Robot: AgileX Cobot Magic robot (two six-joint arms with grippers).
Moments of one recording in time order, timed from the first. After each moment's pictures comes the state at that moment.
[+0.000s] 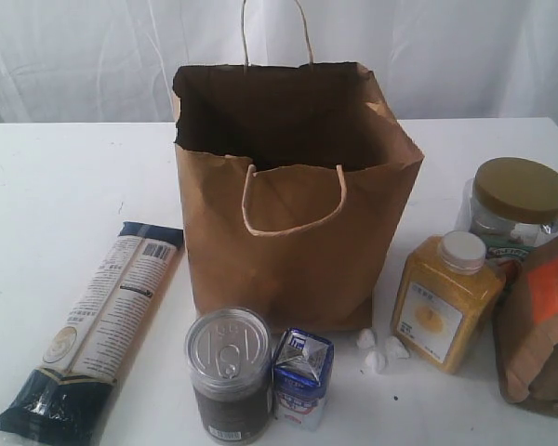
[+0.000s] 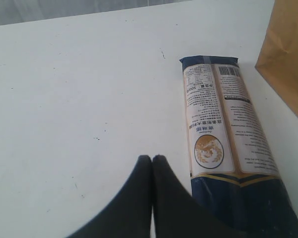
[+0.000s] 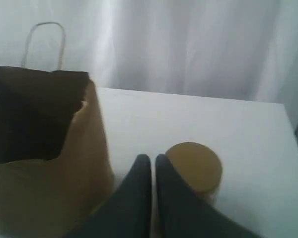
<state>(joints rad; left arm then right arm) -0.14 0.07 0.02 -0.10 0.31 0.15 0.35 0.57 -0.88 -0.24 0.72 0.20</state>
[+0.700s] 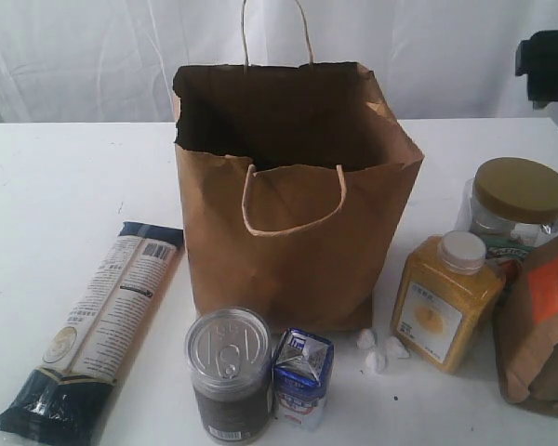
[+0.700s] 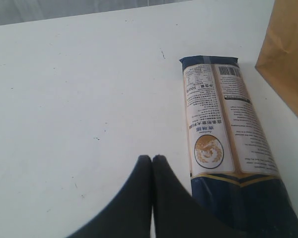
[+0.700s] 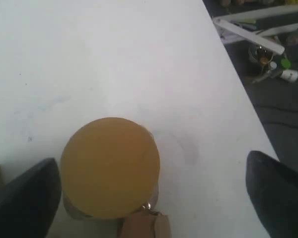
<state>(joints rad) -0.14 0.07 0.02 -0.10 0.31 0.15 0.22 1.36 -1.28 -0.47 0.97 0.57</state>
